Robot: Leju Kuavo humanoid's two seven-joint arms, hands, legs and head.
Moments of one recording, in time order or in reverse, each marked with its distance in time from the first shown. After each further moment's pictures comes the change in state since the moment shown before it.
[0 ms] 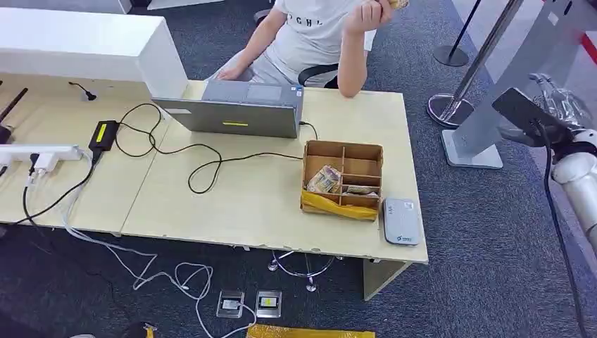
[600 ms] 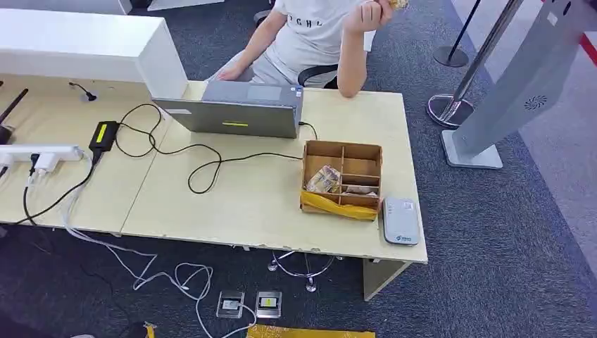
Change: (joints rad) left arm -0.001 -0.027 0.042 0.000 0.017 0.022 0.009; right arm -0.042 -0.263 -0.363 0.029 -0.149 0.059 0.033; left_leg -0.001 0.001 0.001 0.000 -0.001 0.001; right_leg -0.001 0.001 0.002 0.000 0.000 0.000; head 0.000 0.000
